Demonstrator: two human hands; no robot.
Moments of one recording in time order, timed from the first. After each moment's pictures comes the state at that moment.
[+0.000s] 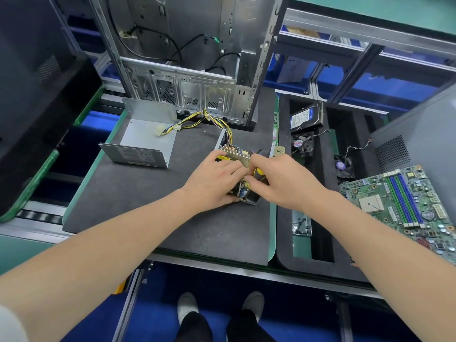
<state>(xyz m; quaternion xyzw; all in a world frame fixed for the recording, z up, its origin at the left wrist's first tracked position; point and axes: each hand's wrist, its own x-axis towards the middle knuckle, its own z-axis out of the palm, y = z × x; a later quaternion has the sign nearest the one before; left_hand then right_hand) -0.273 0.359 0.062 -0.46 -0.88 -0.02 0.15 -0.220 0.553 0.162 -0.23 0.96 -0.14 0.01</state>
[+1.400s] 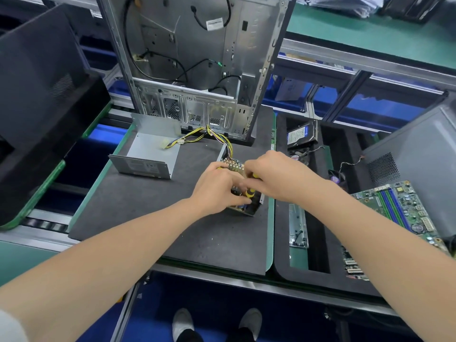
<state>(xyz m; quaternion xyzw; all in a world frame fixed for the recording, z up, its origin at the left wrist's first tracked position) -0.271 0.368 0.076 -0.29 -0.91 -0.29 0.02 -0.243 0.536 0.204 -0.23 0.97 0.02 0.12</state>
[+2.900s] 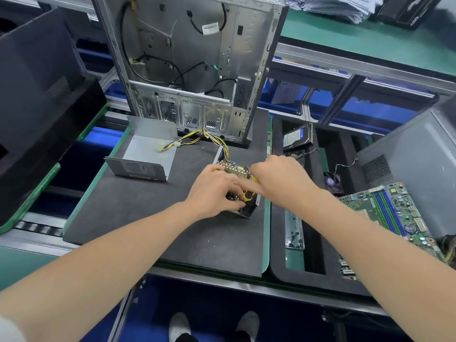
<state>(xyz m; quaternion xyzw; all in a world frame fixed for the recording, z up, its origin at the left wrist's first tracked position) -0.268 0.367 0.074 -0.34 -0.91 -0.25 0.04 -0.232 0.541 0.199 -0.19 0.97 0.13 0.04</state>
